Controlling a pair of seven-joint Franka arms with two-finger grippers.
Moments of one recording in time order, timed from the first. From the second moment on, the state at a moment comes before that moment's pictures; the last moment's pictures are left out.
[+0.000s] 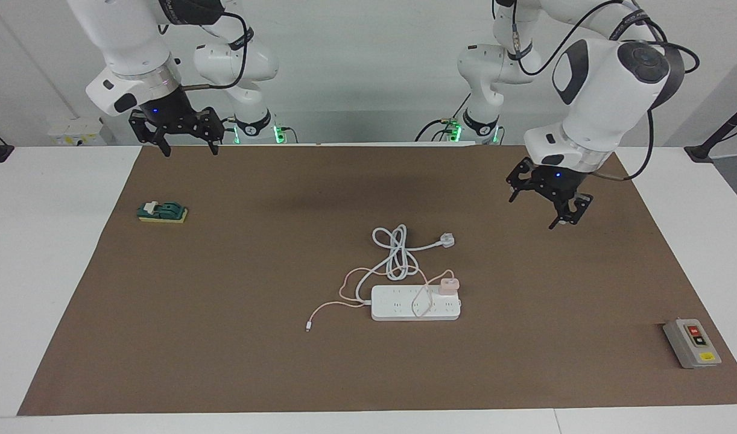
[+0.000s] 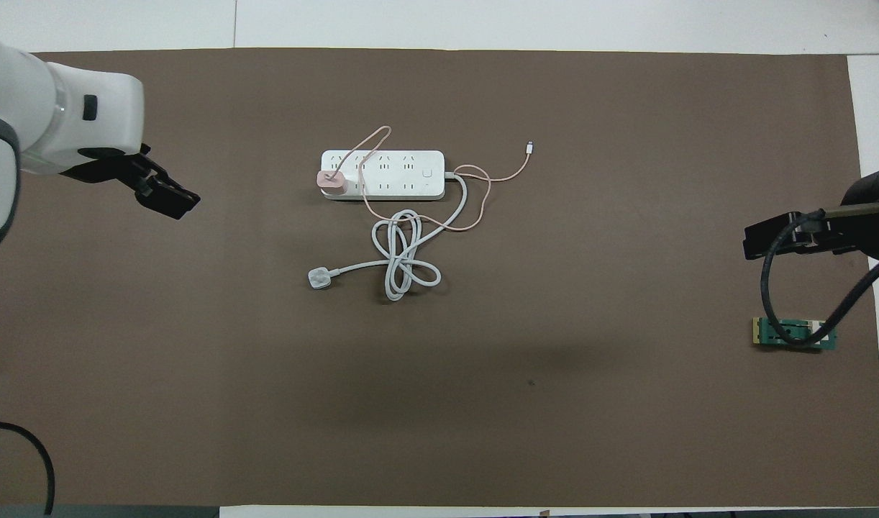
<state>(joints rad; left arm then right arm) -0.24 0.15 0.07 -1.52 -0.08 1.70 0.65 -0.05 -0.06 0.10 -1.62 0.00 1.50 0.03</state>
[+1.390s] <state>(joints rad) -0.23 0.07 0.19 -1.53 -0.08 1.53 0.05 -0.05 -0.06 0.10 -1.62 0.00 1.50 0.03</state>
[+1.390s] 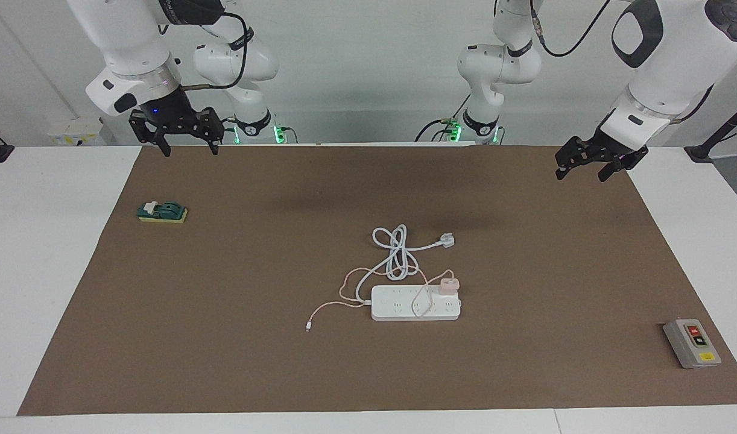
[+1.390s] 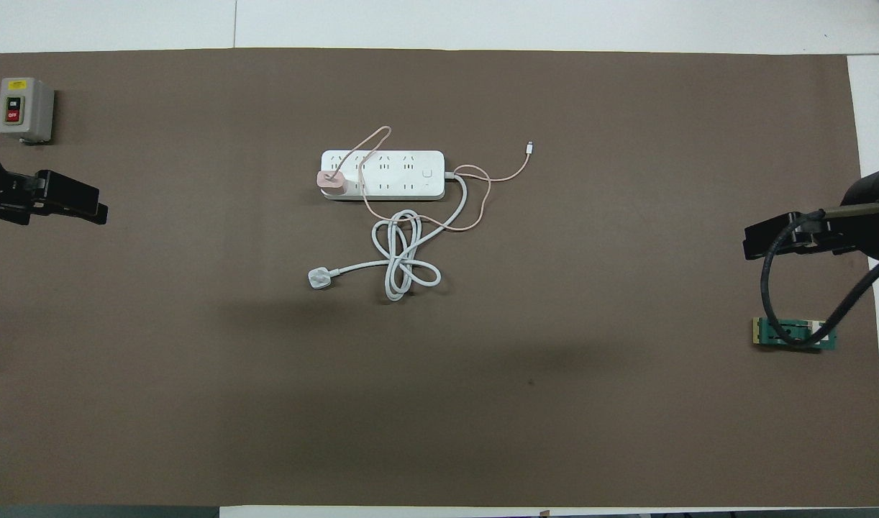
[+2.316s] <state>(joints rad) -0.22 0.05 0.18 -1.53 -0.04 1.48 -0.02 -0.05 -0.06 0.10 -1.62 0.00 1.50 0.03</state>
